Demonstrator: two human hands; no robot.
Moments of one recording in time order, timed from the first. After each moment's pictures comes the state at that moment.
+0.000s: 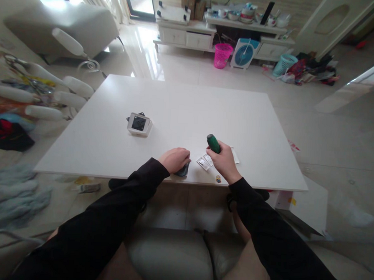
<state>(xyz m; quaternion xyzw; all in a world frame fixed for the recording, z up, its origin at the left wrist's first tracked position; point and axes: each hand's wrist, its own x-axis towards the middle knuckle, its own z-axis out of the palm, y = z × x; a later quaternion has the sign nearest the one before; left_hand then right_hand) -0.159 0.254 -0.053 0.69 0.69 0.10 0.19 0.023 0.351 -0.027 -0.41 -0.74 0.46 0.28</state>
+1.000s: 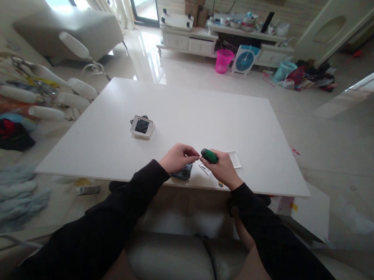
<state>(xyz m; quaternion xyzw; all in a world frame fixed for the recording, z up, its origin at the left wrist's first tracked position) -0.160 0.252 -0.035 0.49 0.62 0.45 0.41 0.024 0.344 -0.026 -0.29 -0.83 0.42 0.22</state>
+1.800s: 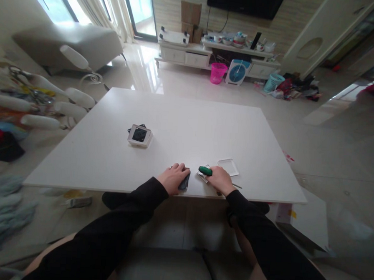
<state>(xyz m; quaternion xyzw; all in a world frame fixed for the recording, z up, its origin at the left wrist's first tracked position) -0.155 0.223 -0.052 0.71 0.68 -0.02 0.21 0.033 0.361 -0.080 -0.47 -0.86 0.18 -0.11</state>
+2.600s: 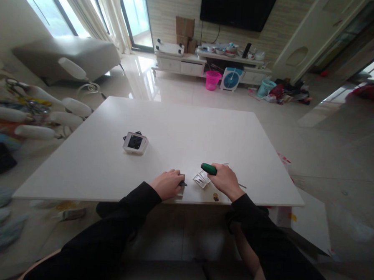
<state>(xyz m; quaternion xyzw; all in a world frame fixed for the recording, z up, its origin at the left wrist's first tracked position) -0.158 0.231 -0.040 0.71 0.67 0.01 0.21 0.043 0.366 -0.026 -0.47 -0.87 0.15 -0.01</state>
